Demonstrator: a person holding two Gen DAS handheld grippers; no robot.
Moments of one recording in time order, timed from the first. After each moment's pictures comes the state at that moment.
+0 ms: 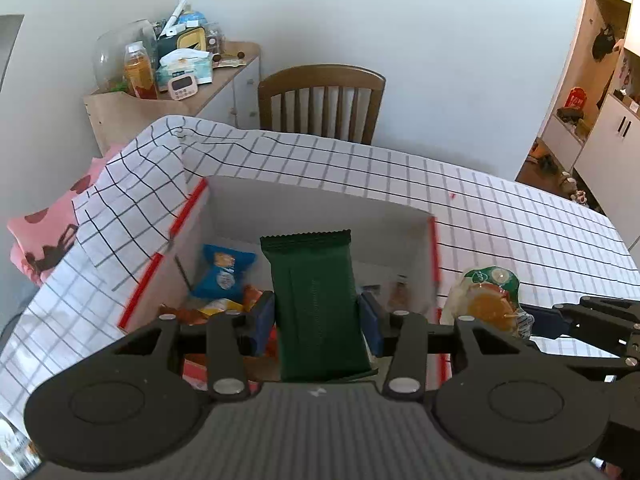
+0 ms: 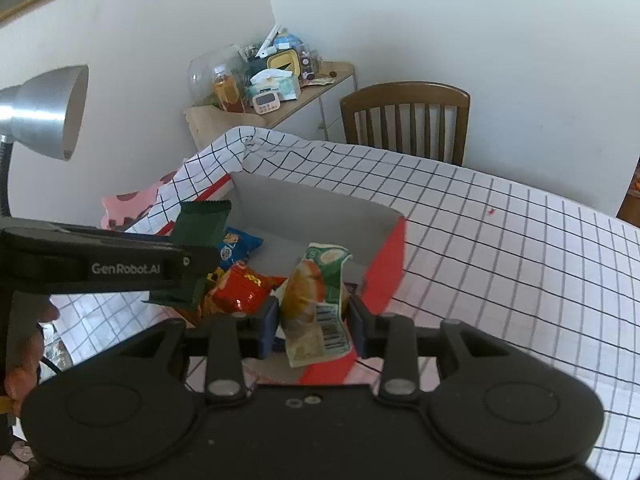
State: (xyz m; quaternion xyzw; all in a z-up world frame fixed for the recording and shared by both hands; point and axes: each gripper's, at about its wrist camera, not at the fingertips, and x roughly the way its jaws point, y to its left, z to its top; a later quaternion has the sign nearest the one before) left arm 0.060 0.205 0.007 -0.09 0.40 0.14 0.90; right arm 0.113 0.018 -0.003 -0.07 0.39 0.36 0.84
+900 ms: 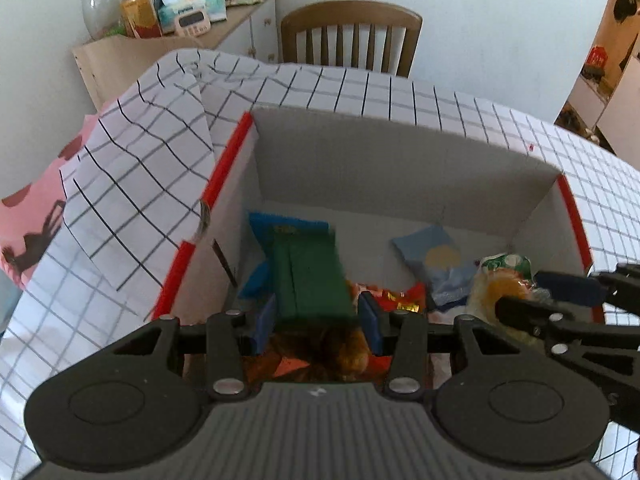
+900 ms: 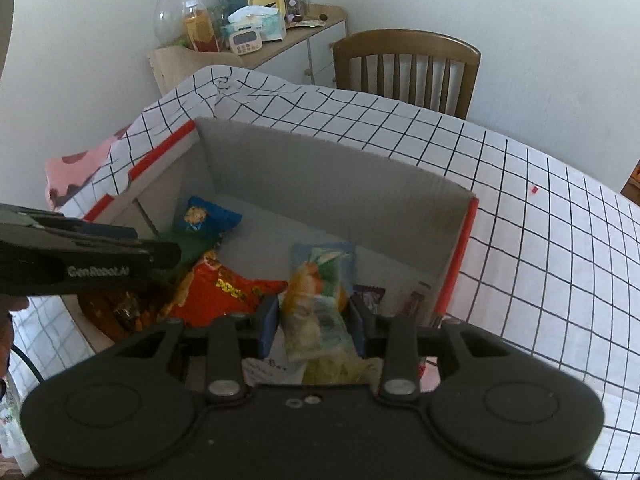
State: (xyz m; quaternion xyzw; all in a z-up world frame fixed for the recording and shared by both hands) left arm 0.112 0.291 -0.083 -0.08 0.48 0.14 0.86; right arm 0.151 0.107 -0.076 -0.12 0.44 0.32 0.83
